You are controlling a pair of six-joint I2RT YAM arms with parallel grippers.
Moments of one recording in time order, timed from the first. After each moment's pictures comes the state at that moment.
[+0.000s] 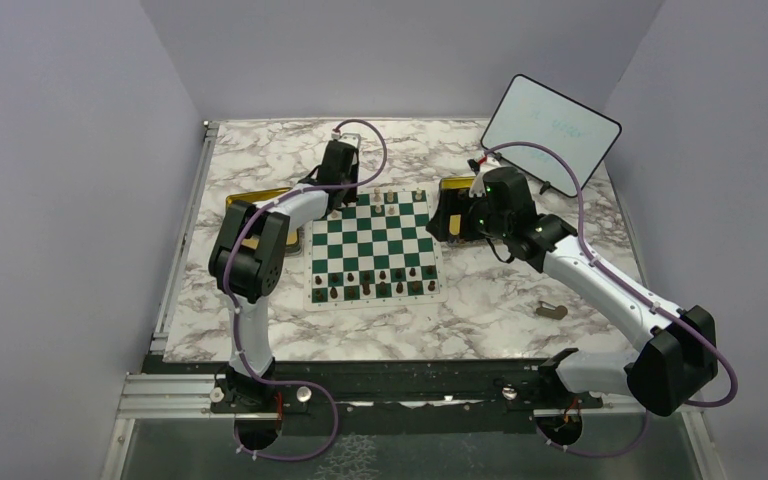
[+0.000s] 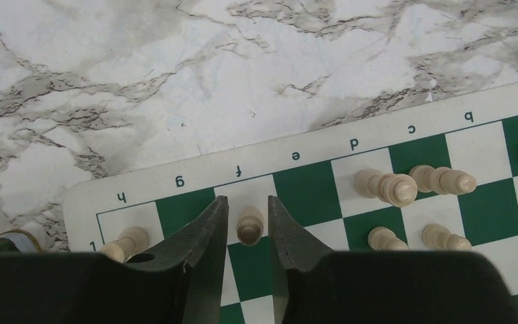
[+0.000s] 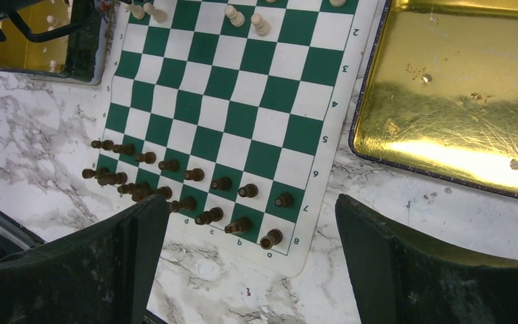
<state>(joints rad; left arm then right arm) -0.37 2.00 1.35 -0.03 -0.15 -0.17 0.54 1.27 1.01 -0.34 -0.07 0.38</state>
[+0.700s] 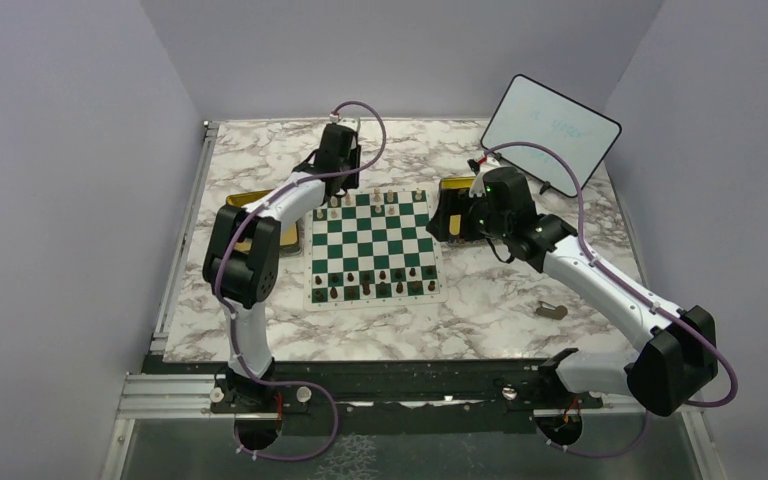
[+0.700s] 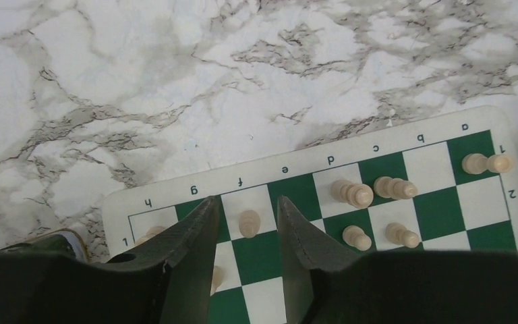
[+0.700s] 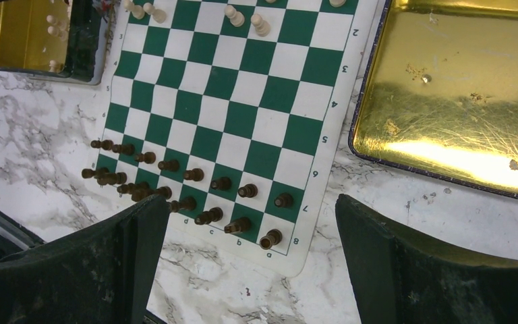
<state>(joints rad) -0.37 1.97 1.44 -0.16 -0.15 -0.16 0.54 1.27 1.01 -0.34 -0.07 0.37</state>
